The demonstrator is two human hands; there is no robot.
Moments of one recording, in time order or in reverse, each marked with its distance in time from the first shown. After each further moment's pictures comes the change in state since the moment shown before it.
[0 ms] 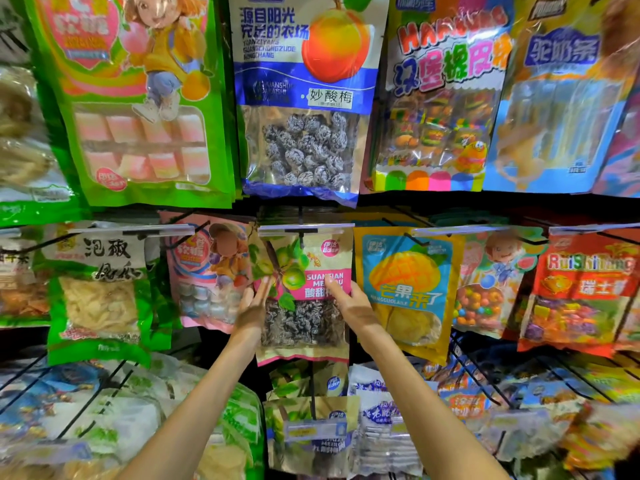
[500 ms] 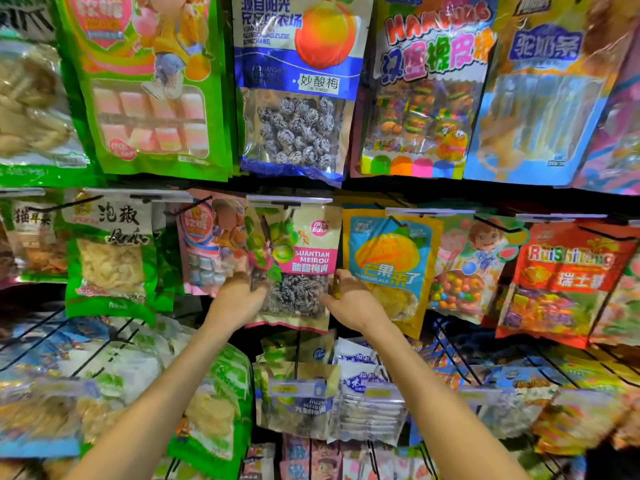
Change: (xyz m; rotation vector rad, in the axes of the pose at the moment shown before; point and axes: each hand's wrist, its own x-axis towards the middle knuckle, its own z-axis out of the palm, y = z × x) left_hand -0.044 0.016 -0.012 0.327 0.006 -0.017; right_hand -0.054 -0.024 -0.037 -0.834 -0.165 -0.122
